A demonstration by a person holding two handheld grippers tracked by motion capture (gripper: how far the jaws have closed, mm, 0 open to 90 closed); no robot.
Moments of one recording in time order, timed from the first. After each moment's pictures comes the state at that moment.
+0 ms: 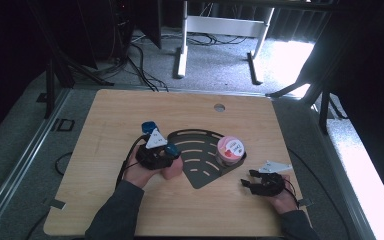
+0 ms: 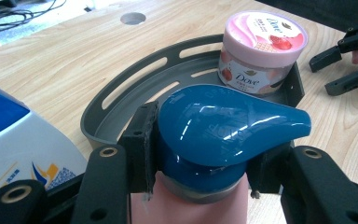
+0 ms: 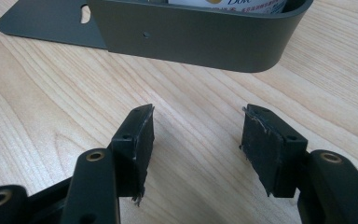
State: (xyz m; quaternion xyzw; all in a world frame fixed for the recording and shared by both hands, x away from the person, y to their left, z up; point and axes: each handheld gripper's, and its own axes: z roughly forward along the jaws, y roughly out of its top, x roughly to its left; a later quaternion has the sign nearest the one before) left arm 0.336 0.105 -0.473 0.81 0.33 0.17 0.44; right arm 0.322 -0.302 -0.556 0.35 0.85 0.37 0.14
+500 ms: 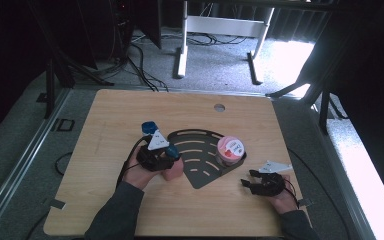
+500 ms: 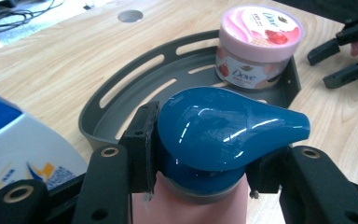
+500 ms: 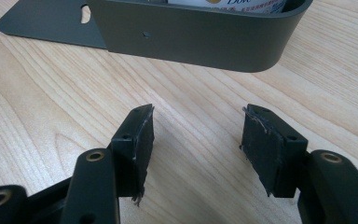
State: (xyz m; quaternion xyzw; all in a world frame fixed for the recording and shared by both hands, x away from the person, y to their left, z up) left arm 0.331 0.101 -0.470 0.83 0.32 0.17 0.43; right arm 0.322 -0.302 -0.556 0.35 0.85 0.37 0.14
